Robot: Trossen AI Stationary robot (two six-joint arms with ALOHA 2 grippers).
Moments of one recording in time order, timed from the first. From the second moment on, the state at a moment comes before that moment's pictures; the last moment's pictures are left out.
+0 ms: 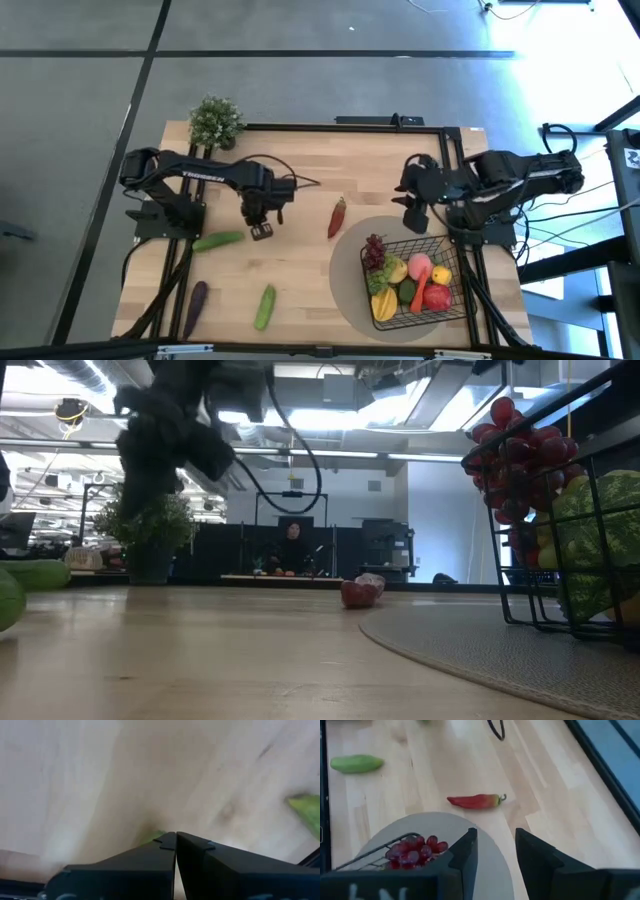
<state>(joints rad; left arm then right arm) 0.08 1.57 1.12 -1.14 0.21 -0.37 0.24 1.19 1.42 -1.17 0.32 0.46</state>
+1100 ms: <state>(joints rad) -0.02 1.37 1.12 -0.97 -0.02 -0.68 -0.13 1.76 1.42 -0.79 -0.15 -0.18</state>
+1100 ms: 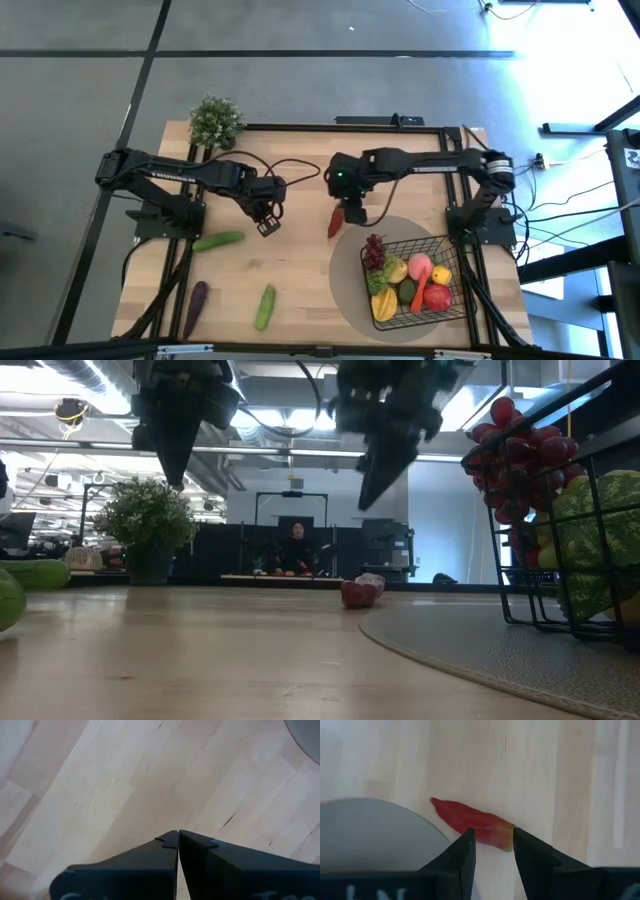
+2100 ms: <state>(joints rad) -0.02 1.37 1.12 -0.98 -0.04 -0.67 -0.25 1.97 1.42 -0.76 -0.12 -0.25</state>
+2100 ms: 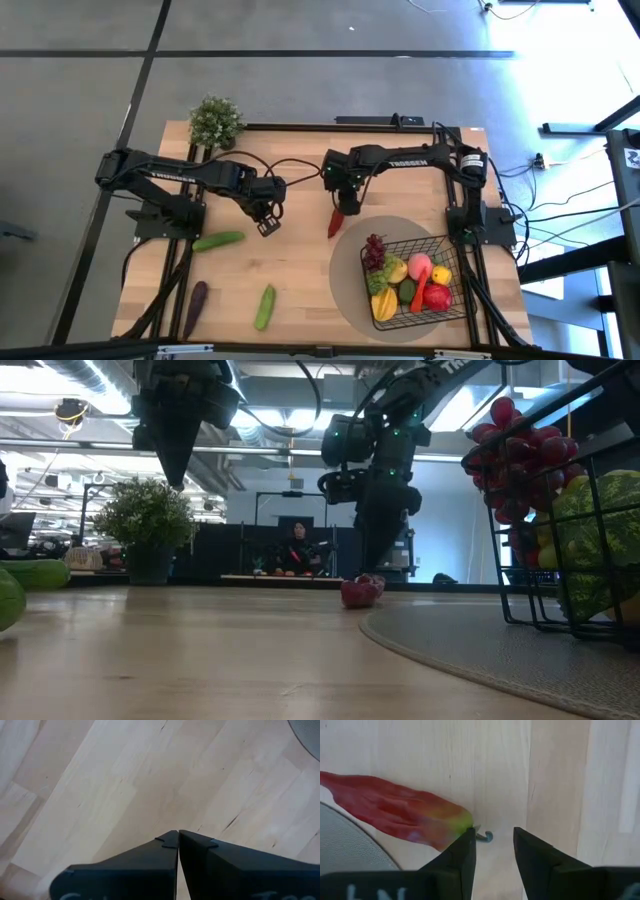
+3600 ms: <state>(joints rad) -0.02 1.37 1.12 -0.98 -0.04 -0.67 -0.27 1.97 1.35 -0.77 -0.07 -0.27</state>
